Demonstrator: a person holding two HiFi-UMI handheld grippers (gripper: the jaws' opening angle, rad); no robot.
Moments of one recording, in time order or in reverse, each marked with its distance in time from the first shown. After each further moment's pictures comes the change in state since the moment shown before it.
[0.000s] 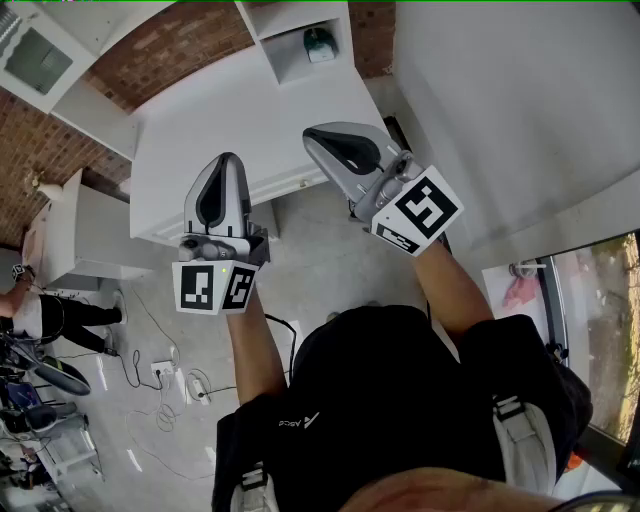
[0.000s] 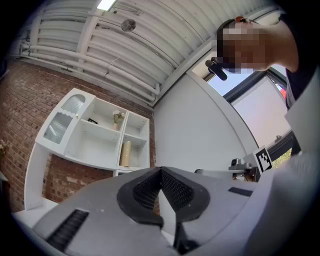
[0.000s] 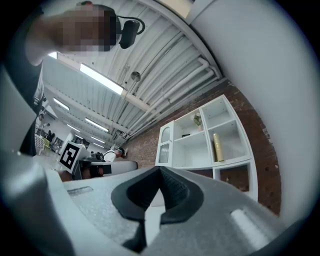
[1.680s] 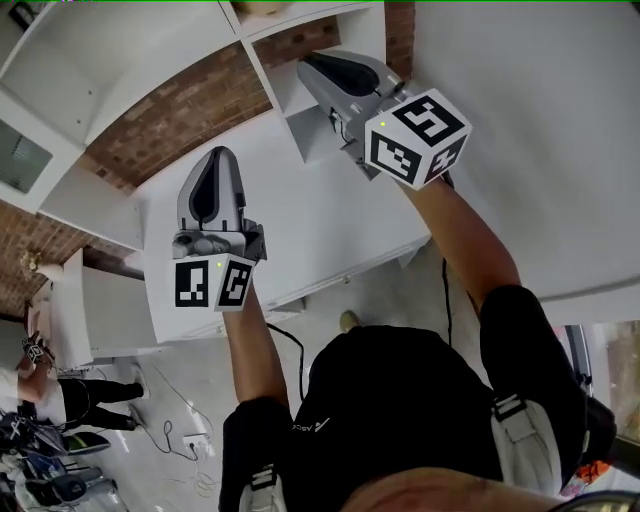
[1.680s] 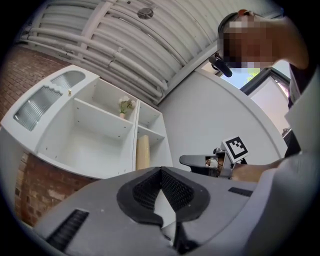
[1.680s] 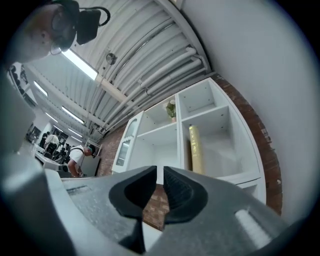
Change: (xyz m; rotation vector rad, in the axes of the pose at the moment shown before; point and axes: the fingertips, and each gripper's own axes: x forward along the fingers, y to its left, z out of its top) left arm 0.228 0.237 -0.039 0.007 -0.057 -0.073; right arm 0.272 -0.276 -0.019 -0.013 0.019 -0.210
